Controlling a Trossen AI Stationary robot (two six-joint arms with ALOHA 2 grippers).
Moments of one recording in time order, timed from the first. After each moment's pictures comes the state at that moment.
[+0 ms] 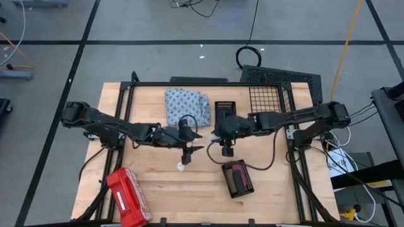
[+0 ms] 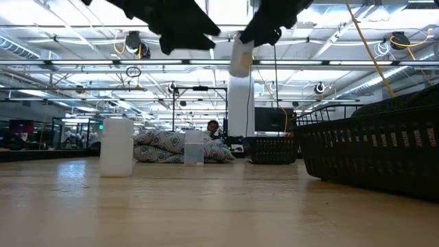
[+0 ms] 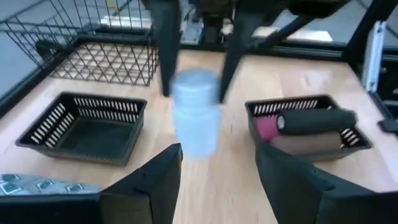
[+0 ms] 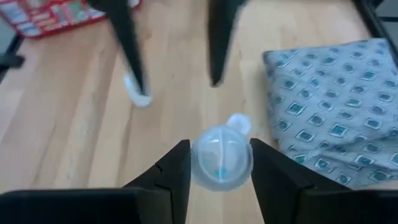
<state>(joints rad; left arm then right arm) -0.18 1.44 0.92 0.09 -0.24 -0.15 0.09 1.49 1.21 -0.43 0.08 0.04</state>
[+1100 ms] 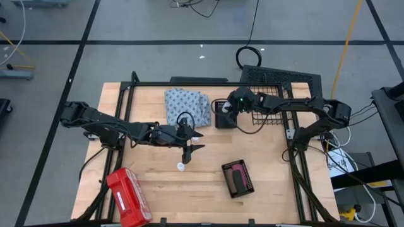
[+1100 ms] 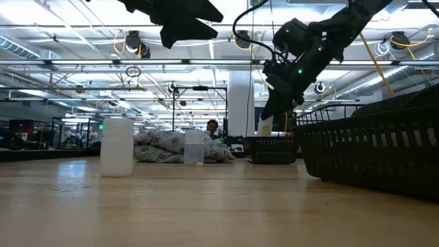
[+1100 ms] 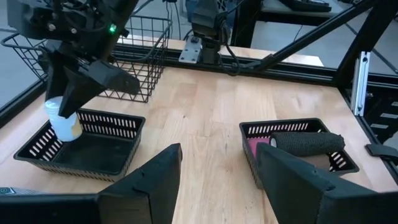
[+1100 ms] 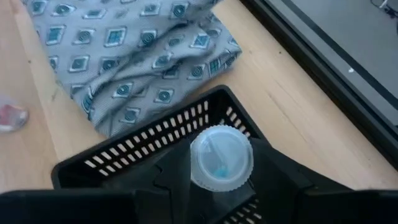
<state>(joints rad) -0.18 1.42 0.92 0.14 -0.24 -0.18 -0.43 1.46 0.84 -0.11 0.08 0.05</state>
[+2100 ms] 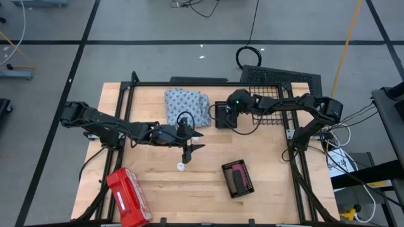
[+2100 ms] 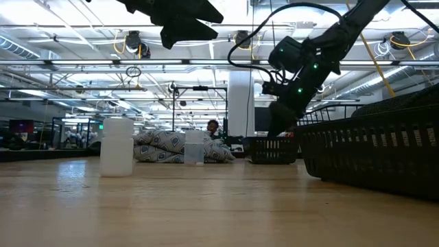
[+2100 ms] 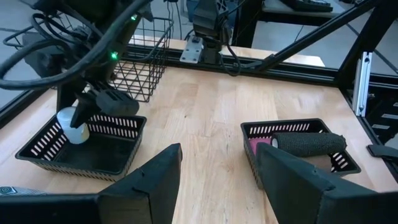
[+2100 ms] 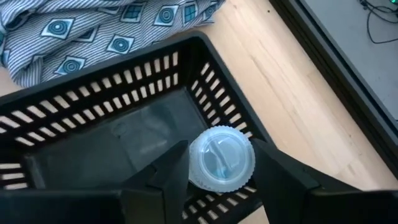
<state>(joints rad) -0.18 1.42 0.92 0.14 -0.24 -0.18 -0.45 1.57 0.81 -0.09 0.18 -0.05</state>
